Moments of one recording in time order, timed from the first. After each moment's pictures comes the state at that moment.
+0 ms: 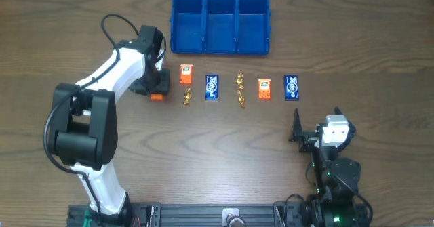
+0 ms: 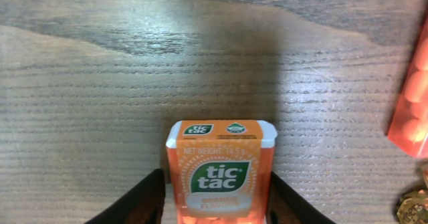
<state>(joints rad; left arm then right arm) -0.21 2.00 1.31 -0.81 0.00 -0.15 0.05 0.02 0.05 -0.17 0.03 -0.02</state>
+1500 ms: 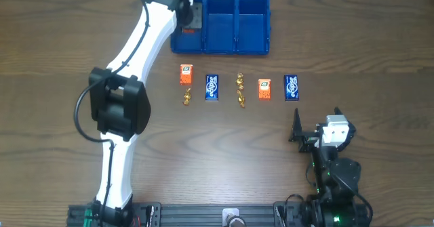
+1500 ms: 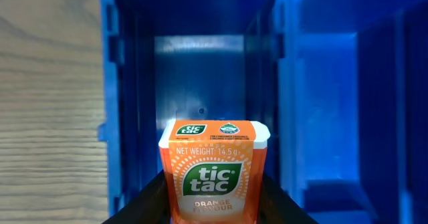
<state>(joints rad) -0.35 2.35 2.19 -0.95 -0.07 -0.27 0.05 0.02 0.05 -0.17 0.03 -0.02</state>
